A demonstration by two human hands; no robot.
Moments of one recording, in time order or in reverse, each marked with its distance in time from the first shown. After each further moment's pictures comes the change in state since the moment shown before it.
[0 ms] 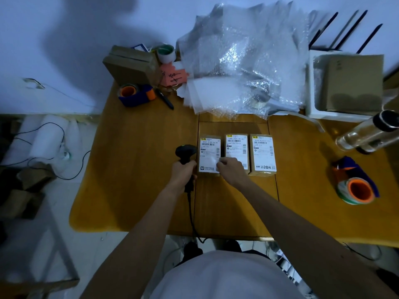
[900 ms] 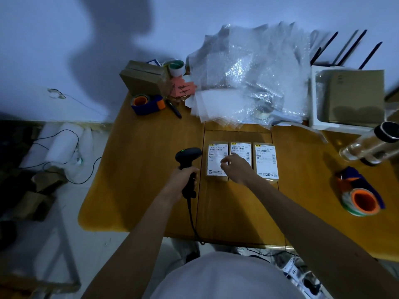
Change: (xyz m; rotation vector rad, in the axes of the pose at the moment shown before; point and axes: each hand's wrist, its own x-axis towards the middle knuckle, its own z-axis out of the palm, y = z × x) left_hand -0.026 0.000 -0.023 -0.165 -0.149 0.016; right_hand -0.001 -0.014 -0.031 -0.272 -0.028 -0.166
